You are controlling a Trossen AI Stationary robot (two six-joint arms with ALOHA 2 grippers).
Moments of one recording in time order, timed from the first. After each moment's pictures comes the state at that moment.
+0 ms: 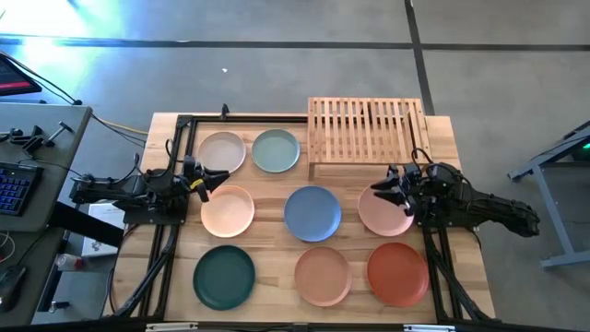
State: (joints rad) left arm -0.08 0.00 0.09 -0.18 -0.46 -0.72; right arm -0.30 0.00 0.01 0.07 -0.41 0.49
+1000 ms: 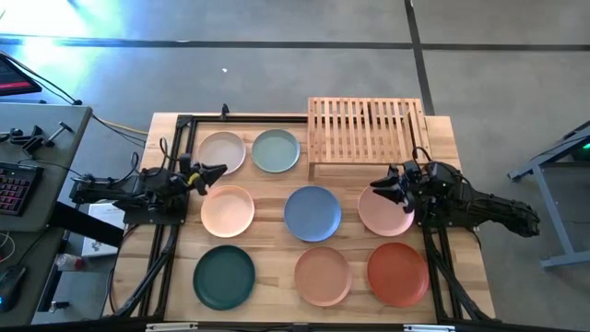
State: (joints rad) left arm -0.08 0.00 0.09 -0.08 -0.54 -0.79; right arm -0.30 0.01 0.01 0.07 -0.36 0.59
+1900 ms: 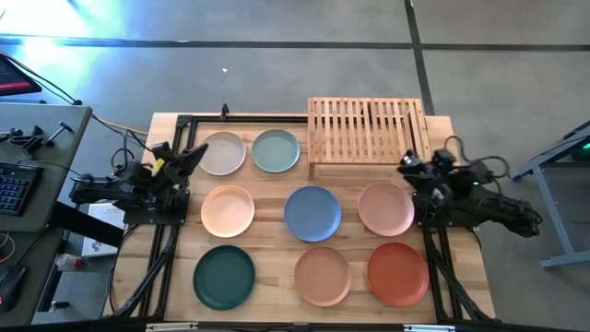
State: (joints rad) left arm -0.08 0.01 0.13 0.39 -0.57 -0.60; right arm -0.30 0.01 0.17 0.41 -0.37 0.64
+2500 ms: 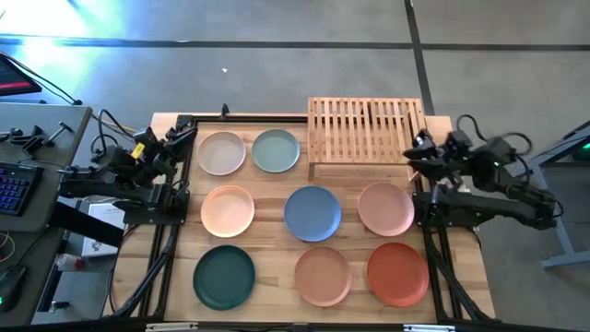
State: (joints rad) left arm -0.08 0.24 0.45 0.30 -0.55 -0.35; right arm -0.30 0.34 0.62 0.07 -0.37 0.47
